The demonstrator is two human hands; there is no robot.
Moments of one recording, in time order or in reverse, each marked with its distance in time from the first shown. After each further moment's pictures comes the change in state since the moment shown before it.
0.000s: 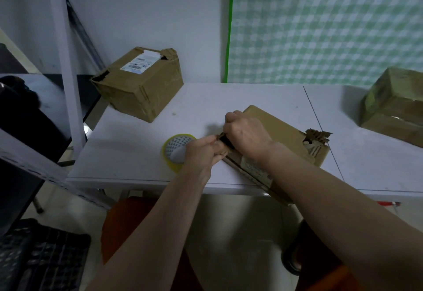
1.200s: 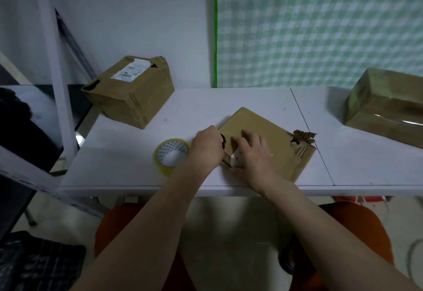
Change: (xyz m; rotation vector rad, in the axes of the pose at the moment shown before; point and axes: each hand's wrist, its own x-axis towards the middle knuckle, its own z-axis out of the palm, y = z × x) left_hand 0.004 0.017 0.028 1.467 0.034 0.480; right_hand -0.074 -0.017 0.016 0.248 0.013 0.504
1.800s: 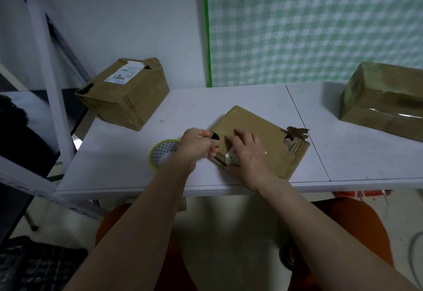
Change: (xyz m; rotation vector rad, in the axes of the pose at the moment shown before) left_hand 0.000 -0.003 -0.009 -0.936 -0.165 -0.380; right_hand 0.000 0.005 0.003 0.074 0.035 -0.051
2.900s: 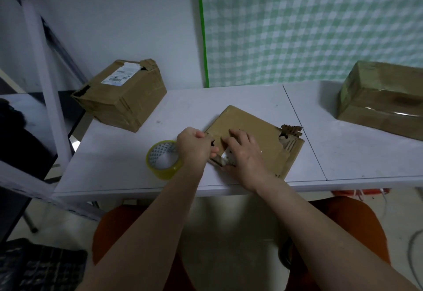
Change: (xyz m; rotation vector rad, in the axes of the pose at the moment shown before) left_hand -0.005 -0.008 0.023 -0.051 0.376 0.104; right_hand 0.000 0.003 -0.004 0.027 -0.017 -0.016
